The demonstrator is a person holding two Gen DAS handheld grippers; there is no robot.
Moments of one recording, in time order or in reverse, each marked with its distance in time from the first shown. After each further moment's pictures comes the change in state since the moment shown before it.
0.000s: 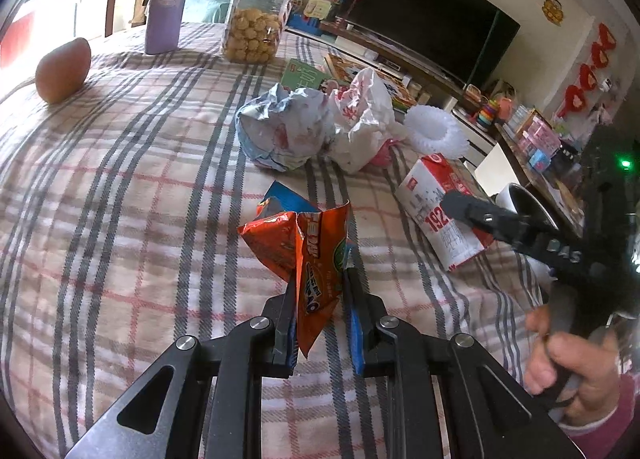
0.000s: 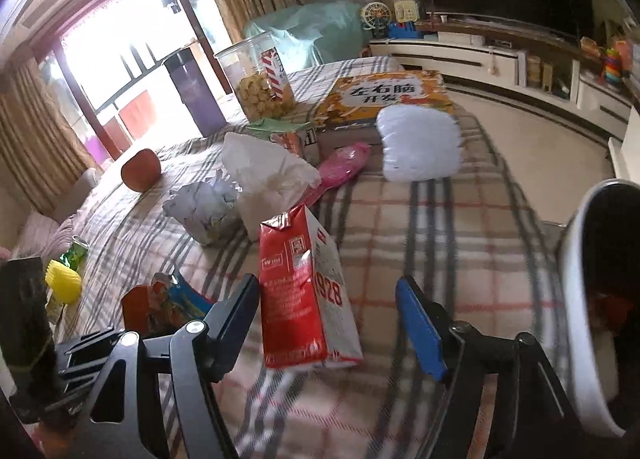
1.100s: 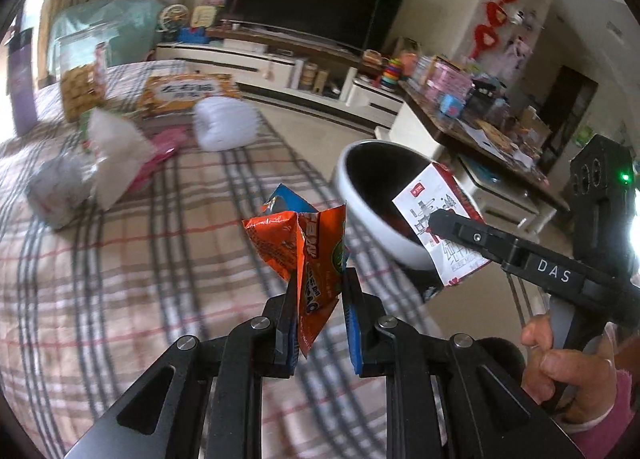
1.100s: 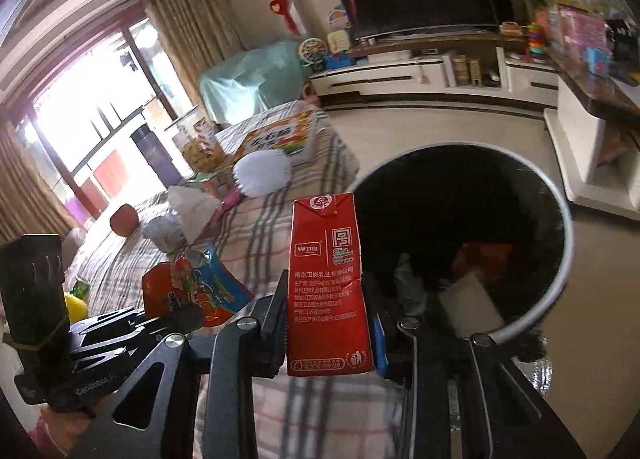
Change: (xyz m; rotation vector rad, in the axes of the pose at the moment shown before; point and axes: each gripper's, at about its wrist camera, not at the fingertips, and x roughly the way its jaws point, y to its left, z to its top) left arm 0.025 -0.152 0.000 0.280 0.039 -0.205; right arm -0.138 -0.109 -0.050 0.183 -0.143 -0.092
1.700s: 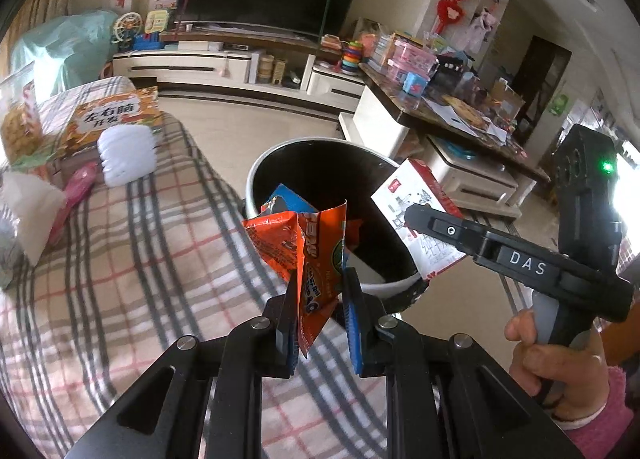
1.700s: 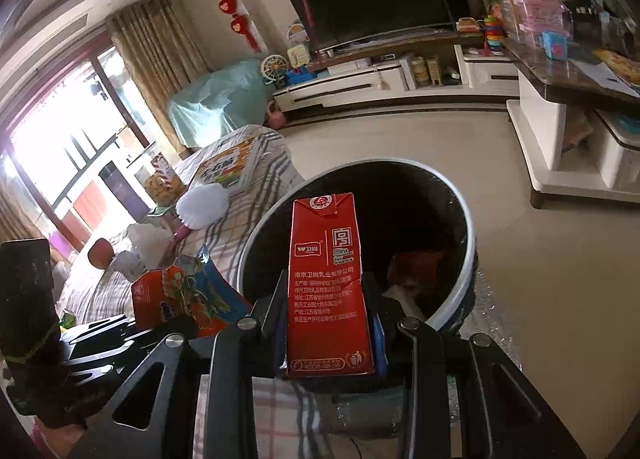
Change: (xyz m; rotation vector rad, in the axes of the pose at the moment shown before) left arm 0.059 -0.046 0.040 0.100 0.048 -0.065; right arm -0.016 -0.059 0.013 0.092 -0.040 -0.069
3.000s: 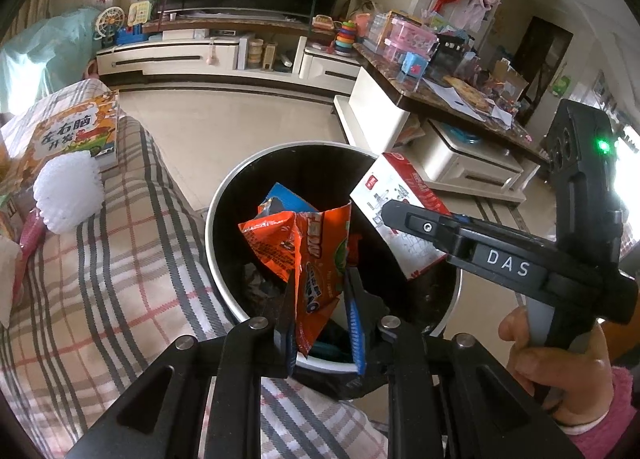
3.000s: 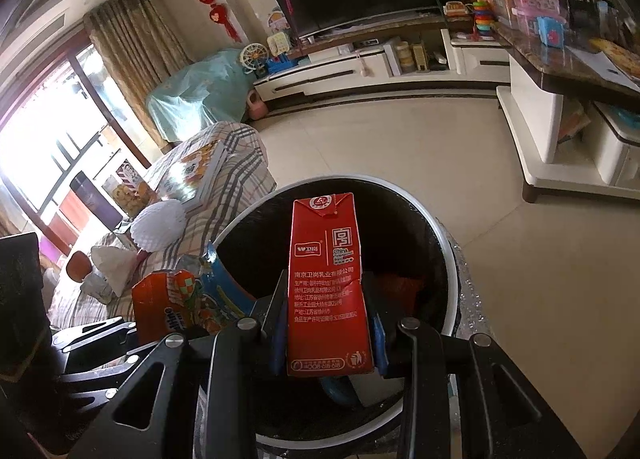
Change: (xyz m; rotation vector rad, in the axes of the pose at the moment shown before) left arm 0.057 -0.019 0.039 0.024 0.068 0.010; right arm 0.037 -0.034 0.032 0.034 0.061 -0.044
